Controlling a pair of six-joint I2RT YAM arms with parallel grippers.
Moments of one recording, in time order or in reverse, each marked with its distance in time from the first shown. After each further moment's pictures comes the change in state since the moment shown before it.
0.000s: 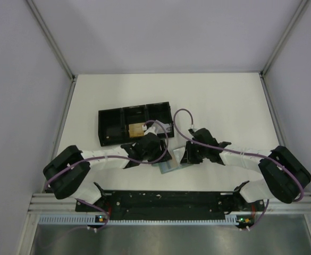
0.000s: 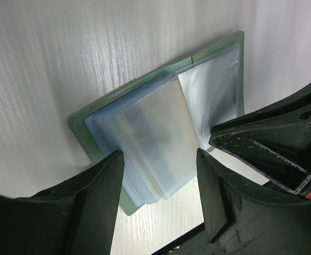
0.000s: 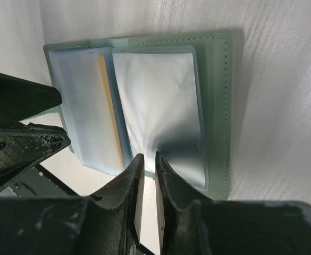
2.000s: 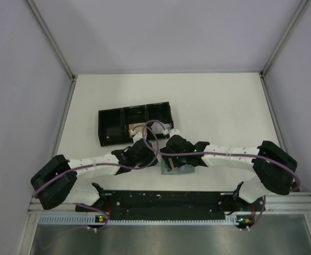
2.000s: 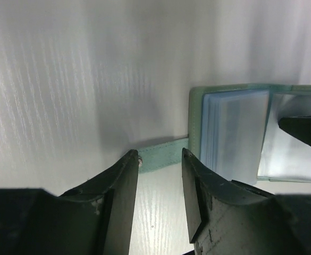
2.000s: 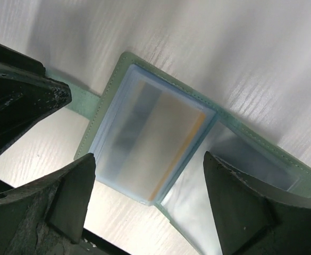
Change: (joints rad) left arm 0.007 -0.172 -0.126 -0.101 -0.153 0.010; right arm 0.355 0.101 0.269 -0.237 0.415 -0.157
